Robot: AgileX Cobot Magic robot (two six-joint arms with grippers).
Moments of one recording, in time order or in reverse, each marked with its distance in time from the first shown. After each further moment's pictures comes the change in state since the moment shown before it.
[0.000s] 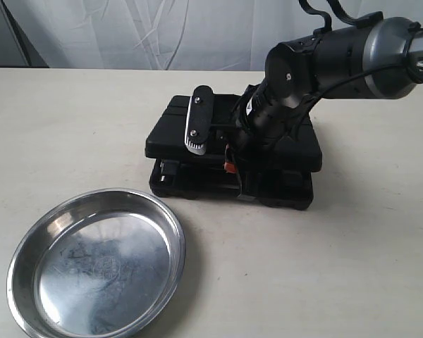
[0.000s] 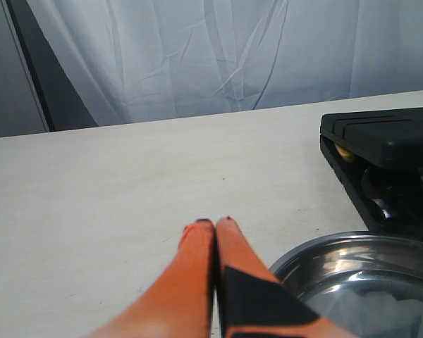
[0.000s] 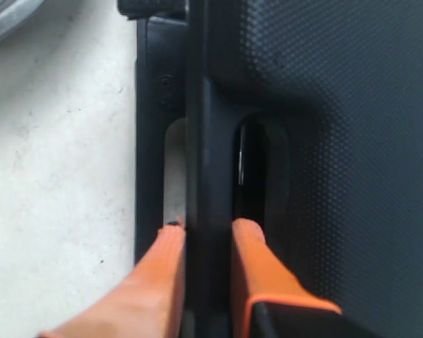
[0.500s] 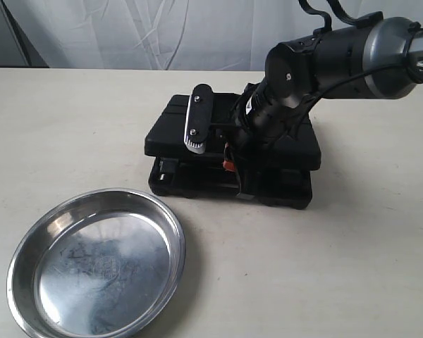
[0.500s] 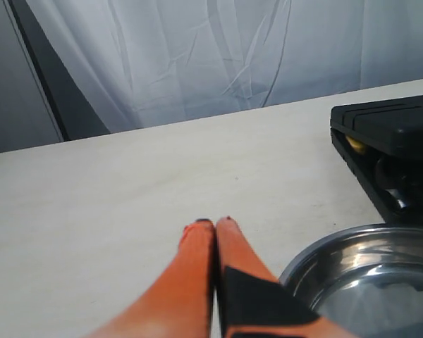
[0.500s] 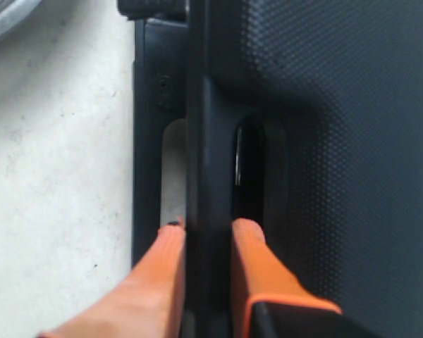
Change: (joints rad) left arm 0.000 0.000 0.000 0.070 -0.003 0.002; right arm 0.000 0.000 0.000 -0.009 -0.014 0.000
